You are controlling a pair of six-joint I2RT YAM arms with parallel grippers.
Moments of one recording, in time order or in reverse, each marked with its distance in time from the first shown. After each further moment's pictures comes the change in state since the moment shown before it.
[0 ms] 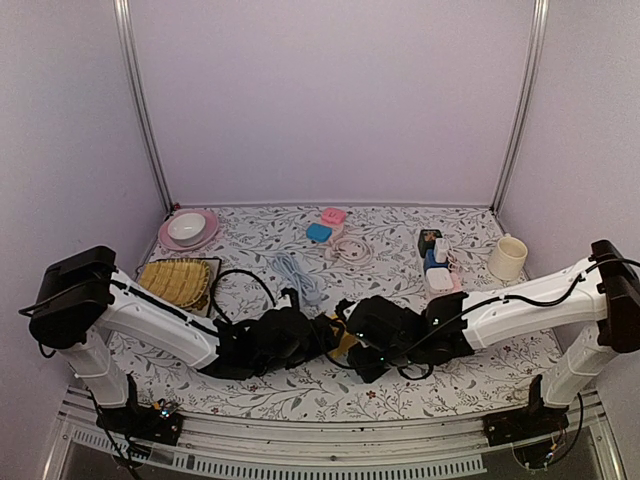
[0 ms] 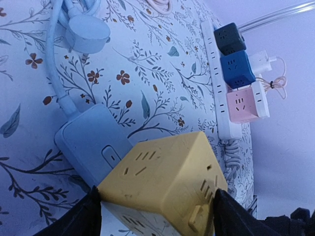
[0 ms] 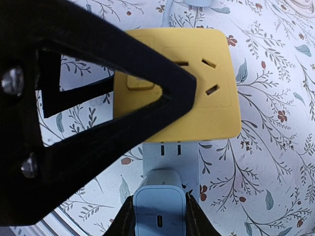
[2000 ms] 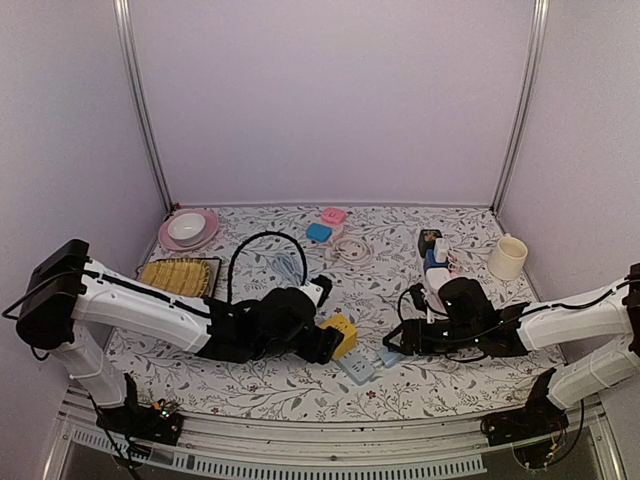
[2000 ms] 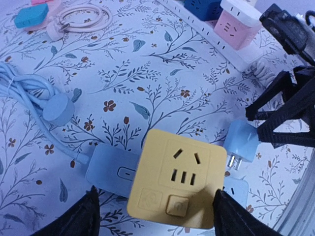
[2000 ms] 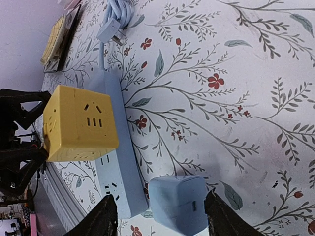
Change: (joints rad) left arm 0.017 -0.089 0.132 -0.307 0.039 0.760; right arm -0.424 -0.294 -0.547 0.555 -0.451 0.223
